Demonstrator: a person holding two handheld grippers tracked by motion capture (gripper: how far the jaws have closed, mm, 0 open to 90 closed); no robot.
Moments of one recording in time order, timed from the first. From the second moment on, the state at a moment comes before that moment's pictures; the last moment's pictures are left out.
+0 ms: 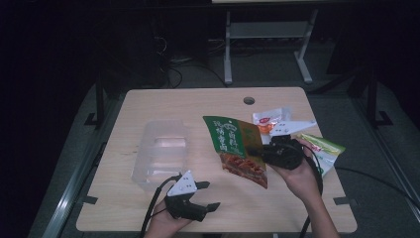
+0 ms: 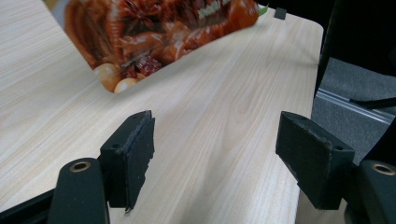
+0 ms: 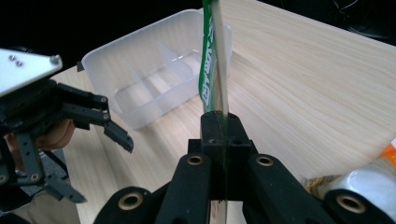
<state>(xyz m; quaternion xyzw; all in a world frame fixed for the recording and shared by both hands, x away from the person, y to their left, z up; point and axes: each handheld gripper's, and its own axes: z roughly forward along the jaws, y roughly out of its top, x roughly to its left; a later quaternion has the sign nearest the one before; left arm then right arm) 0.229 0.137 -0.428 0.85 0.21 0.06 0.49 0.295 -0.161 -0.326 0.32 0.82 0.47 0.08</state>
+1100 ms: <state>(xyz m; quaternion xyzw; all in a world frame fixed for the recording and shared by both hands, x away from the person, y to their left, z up) 0.222 0.131 -0.426 0.85 0.20 0.05 0.48 0.344 -0.093 -0.272 0.29 0.82 0.49 0.07</state>
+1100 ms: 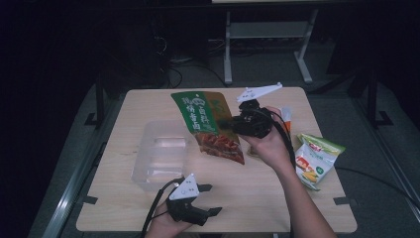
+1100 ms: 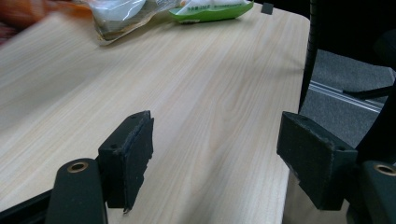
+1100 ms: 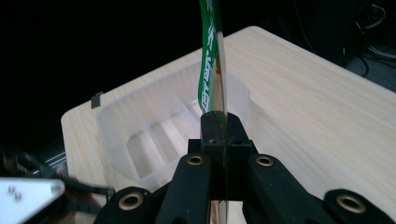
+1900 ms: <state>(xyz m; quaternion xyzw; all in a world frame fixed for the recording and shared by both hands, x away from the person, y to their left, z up) 0.218 0.138 -0.429 0.86 0.19 0.05 0.48 0.405 0.004 -0.264 0.26 0.83 0.49 0.05</state>
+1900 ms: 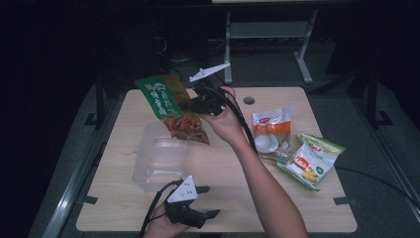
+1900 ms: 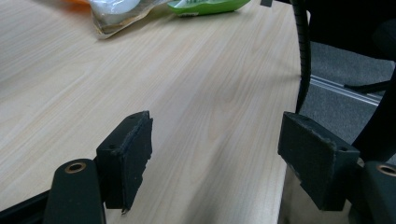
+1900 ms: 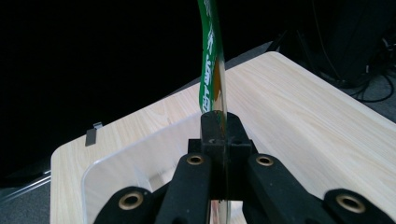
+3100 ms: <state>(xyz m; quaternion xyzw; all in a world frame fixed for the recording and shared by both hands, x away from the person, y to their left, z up) 0.223 0.147 -0.431 0.85 0.19 0.06 0.48 0.453 0.045 -0.365 0.32 0.81 0.50 0.01</state>
